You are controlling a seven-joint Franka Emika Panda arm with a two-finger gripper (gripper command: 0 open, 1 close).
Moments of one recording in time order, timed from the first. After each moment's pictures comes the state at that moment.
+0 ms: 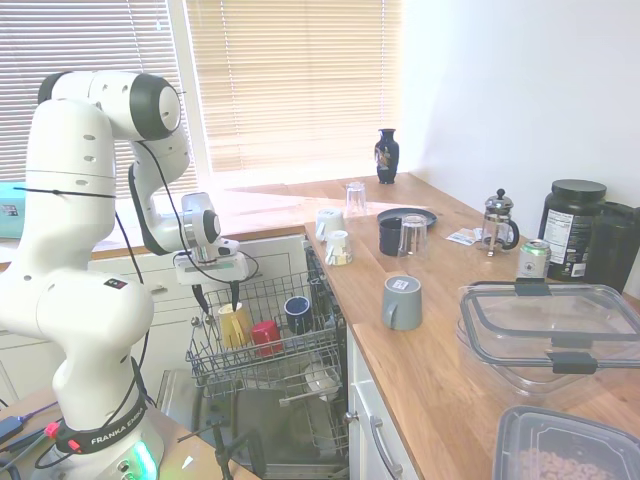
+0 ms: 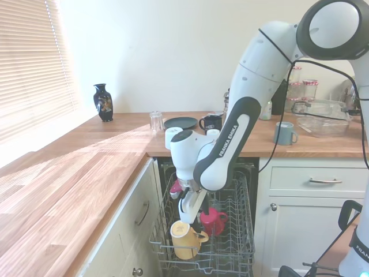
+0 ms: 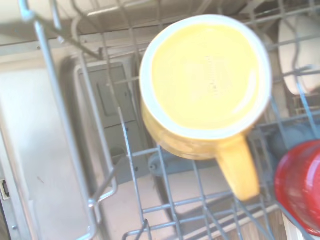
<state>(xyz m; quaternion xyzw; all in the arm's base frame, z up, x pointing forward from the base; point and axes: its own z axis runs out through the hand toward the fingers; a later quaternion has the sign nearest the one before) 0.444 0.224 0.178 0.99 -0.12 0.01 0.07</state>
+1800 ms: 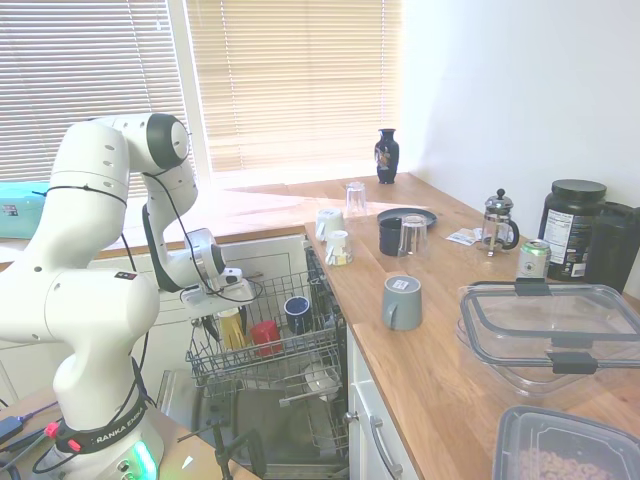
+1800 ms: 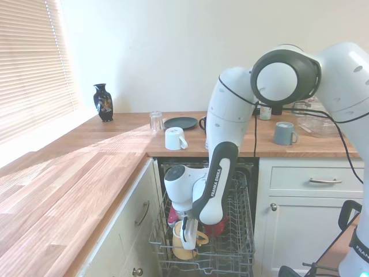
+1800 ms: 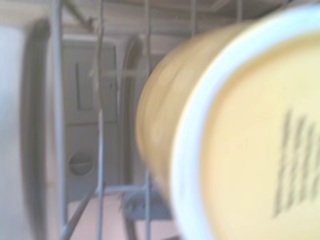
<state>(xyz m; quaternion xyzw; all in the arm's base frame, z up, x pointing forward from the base) 0.469 0.237 0.079 0.99 -0.02 0.03 0.12</state>
